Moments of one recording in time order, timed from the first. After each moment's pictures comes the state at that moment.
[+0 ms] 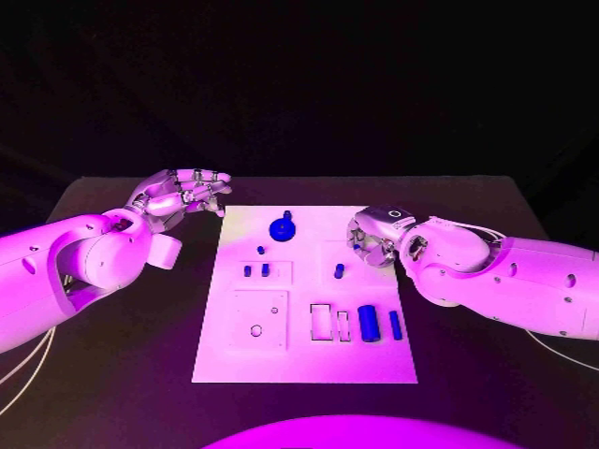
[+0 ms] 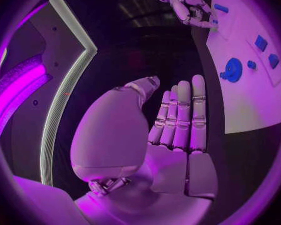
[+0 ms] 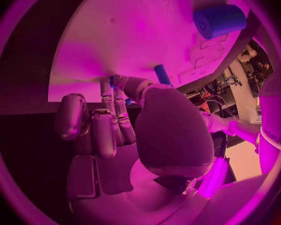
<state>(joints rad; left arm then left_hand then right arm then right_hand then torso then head) 1.16 -0.94 0.00 1.46 -0.08 -0.11 0.31 1.42 -0.23 0.49 0.16 0.22 0.80 0.20 0.34 0.30 0.93 0.14 0.51 0.20 0.94 0.07 1.03 0.45 0.17 0.92 0.17 0.77 0.59 1.19 -0.80 -0.18 1.52 -1.68 -0.34 -0.28 1.37 -0.21 0.73 0.00 0.14 1.05 0.14 0.35 0.28 1.16 0.10 0.21 0.22 1.47 0.00 1.44 1.25 0.11 1.37 0.10 1.16 1.31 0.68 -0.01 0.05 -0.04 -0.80</state>
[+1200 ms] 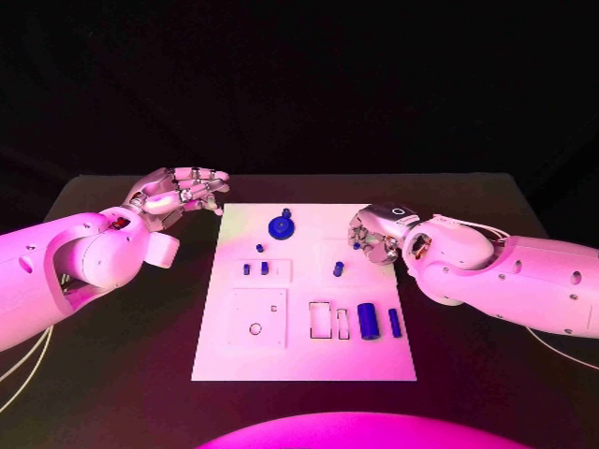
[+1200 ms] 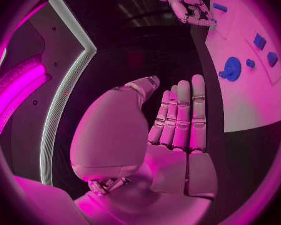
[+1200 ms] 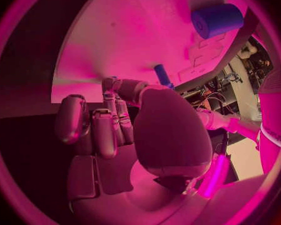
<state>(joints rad) 1.16 -0.94 0.00 1.46 -0.09 -0.11 0.31 1.42 -0.23 0.49 0.16 0.22 0.80 0.20 0.34 0.30 0.93 0.14 0.51 0.20 0.94 0.07 1.03 0.45 0.17 0.92 0.16 0.76 0.59 1.19 -0.82 -0.18 1.53 -1.65 -0.35 -0.27 1.39 -0.18 0.82 -0.10 0.14 1.06 0.13 0.35 0.28 1.20 0.08 0.22 0.08 1.47 -0.01 1.44 1.26 0.11 1.38 0.09 1.19 1.31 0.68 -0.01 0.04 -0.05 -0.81</state>
